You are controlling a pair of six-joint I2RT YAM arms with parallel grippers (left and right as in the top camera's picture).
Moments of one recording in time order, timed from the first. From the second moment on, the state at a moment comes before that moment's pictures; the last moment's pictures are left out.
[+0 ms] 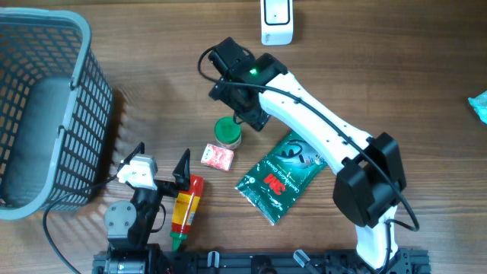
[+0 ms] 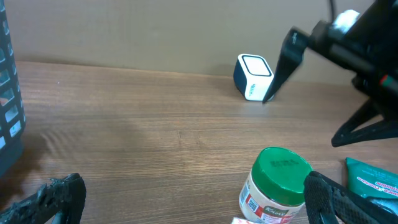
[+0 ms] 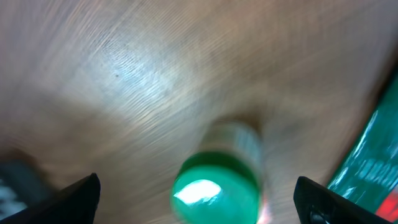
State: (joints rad) left arm 0.00 0.09 0.01 -0.05 0.22 -0.15; right arm 0.70 2.07 1.85 -1.06 -0.01 1.36
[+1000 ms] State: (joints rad) left arm 0.00 0.09 0.01 -0.05 0.22 -0.15; right arm 0.74 2.18 1.70 -0.88 -0.20 1.79
